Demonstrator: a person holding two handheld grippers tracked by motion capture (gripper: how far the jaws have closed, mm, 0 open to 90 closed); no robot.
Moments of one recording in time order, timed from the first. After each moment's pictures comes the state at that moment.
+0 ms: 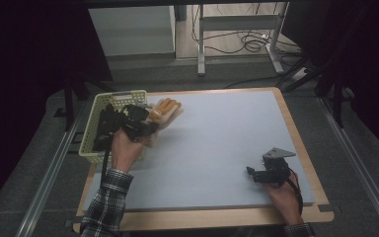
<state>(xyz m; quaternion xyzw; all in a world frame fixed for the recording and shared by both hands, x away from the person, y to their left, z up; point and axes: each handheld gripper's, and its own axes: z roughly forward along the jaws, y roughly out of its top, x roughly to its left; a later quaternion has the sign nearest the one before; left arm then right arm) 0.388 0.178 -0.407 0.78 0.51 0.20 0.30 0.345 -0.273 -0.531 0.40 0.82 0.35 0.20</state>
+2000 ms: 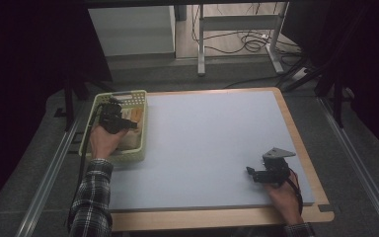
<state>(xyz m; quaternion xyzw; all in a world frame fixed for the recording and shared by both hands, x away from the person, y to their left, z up) 0.449 0.275 -0.464 0.74 0.60 0.13 0.26 0.345 -0.273 -0.531 0.40 0.82 0.35 0.20</state>
